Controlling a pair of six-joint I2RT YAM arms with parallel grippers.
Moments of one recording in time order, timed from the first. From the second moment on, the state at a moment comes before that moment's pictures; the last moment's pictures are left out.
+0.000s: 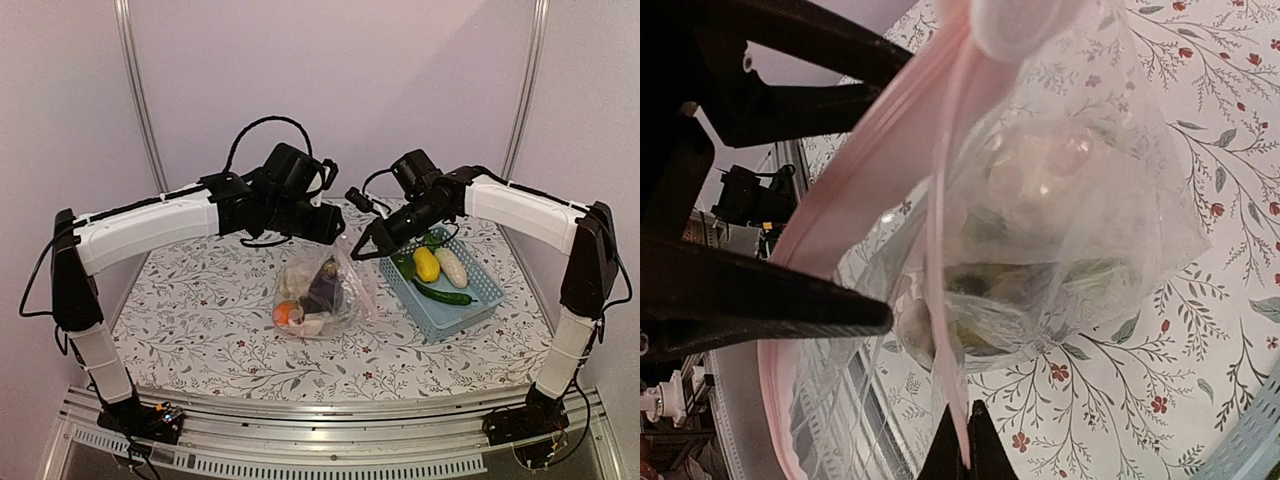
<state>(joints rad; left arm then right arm) -0.92 1.80 1.66 -0.52 -0.18 -0.34 0.64 1.83 1.61 -0.75 -0.65 -0.03</state>
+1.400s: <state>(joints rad) -0.83 1.88 1.82 -0.72 -0.09 -0.48 0.47 1.79 1.75 -0.90 -0.51 -0.02</state>
